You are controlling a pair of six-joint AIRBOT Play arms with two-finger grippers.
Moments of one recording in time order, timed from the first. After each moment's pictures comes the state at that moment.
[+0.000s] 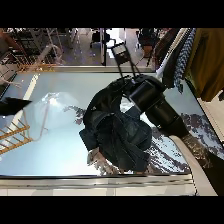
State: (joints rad) left arm 0.55 -1.16 1.24 0.34 -1.50 -0.60; right arm 0.65 -1.46 1.80 -2.09 1.03 1.91
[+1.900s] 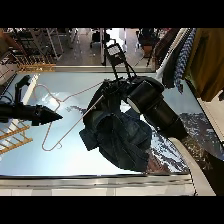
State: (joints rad) left arm 0.25 -1.31 1.31 0.47 -1.62 -0.54; right arm 0.70 -1.46 1.81 -1.98 1.01 1.81
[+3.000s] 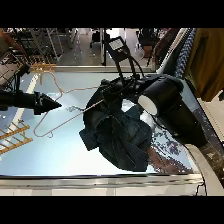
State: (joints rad) left arm 0.22 -1.38 1.53 0.54 -1.55 -0.52; right arm 0.70 -1.37 1.82 -1.81 1.06 1.69
